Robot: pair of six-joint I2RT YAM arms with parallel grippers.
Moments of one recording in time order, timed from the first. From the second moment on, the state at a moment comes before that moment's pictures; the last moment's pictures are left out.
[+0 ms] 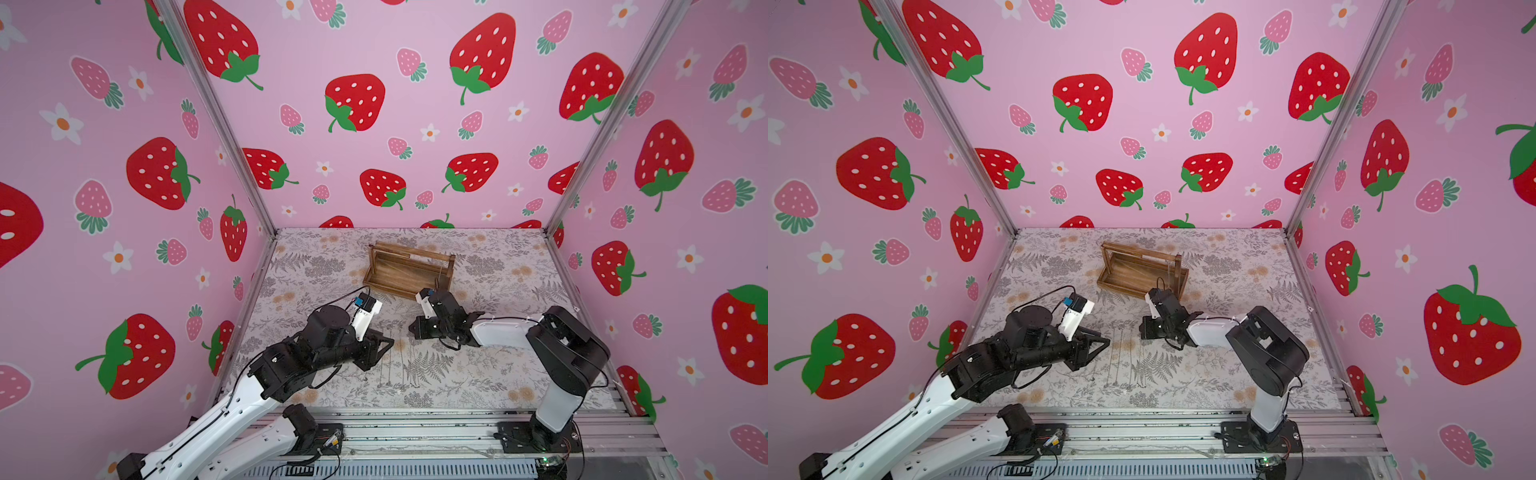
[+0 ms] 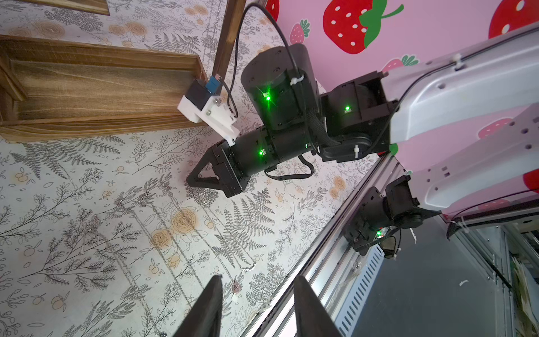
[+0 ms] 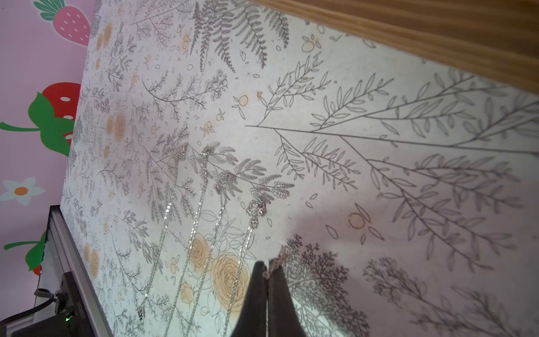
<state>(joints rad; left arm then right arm) -0.78 0.77 0.87 -0.68 0.21 -0.34 0.78 1.78 0.87 0.10 -0.22 0.64</state>
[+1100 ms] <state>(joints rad) -0.78 0.91 0.86 -0.55 0.22 -0.39 0.77 1.29 0.73 -0.05 -0.06 0.51</state>
